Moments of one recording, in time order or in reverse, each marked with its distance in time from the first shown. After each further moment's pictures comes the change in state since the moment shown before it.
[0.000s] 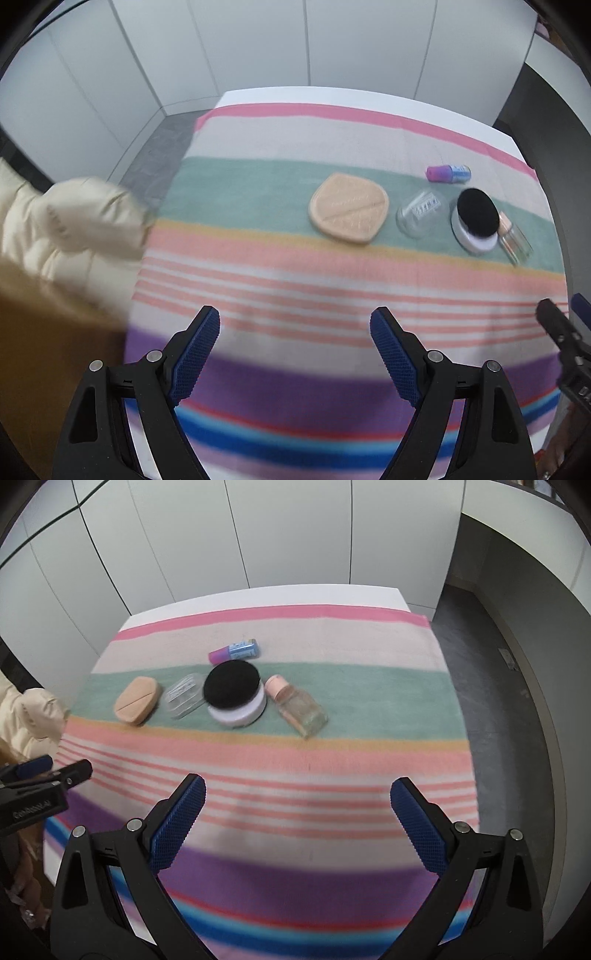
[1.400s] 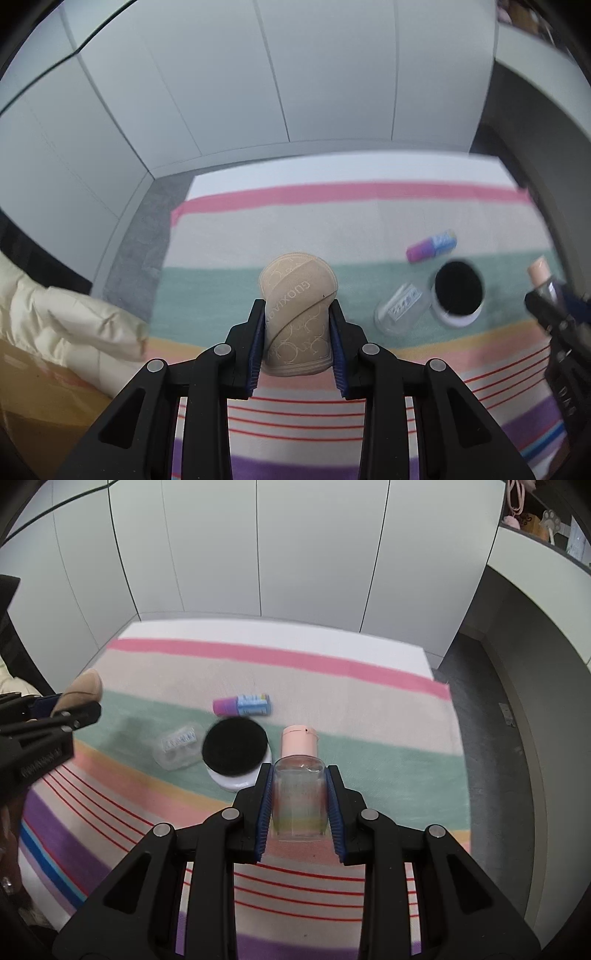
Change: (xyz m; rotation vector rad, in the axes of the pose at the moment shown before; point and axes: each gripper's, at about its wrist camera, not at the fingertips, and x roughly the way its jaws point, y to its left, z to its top) left arm -0.019 -0.032 0.067 0.098 -0.165 0.012; right arm 0.011 0.029 0.049 -0.143 -0.103 -0.045
